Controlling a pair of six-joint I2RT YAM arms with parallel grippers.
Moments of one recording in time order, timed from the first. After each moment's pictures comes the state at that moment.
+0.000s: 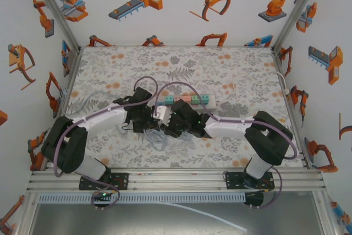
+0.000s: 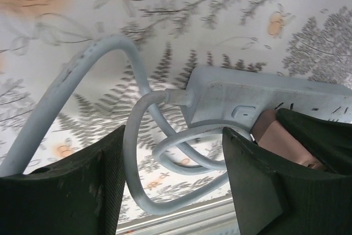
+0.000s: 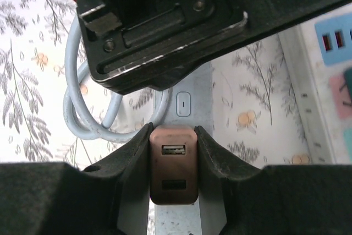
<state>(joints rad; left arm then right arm) -0.63 1.48 0.83 -0.54 0.06 -0.66 0.98 1.66 0.85 0.12 -0.27 -0.28</state>
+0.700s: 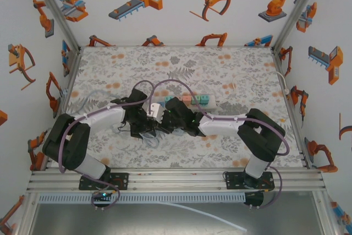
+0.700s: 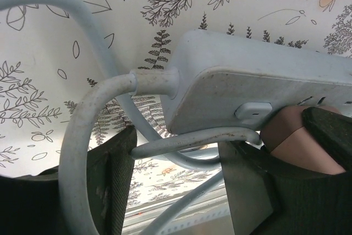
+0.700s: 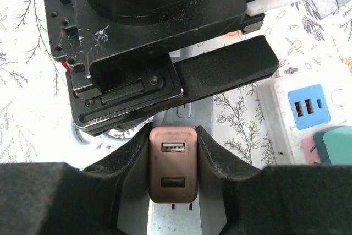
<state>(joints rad) -0.57 1.53 0.80 -0.57 0.19 -0.61 1.00 1.72 0.93 0.21 -0.27 -0.30</state>
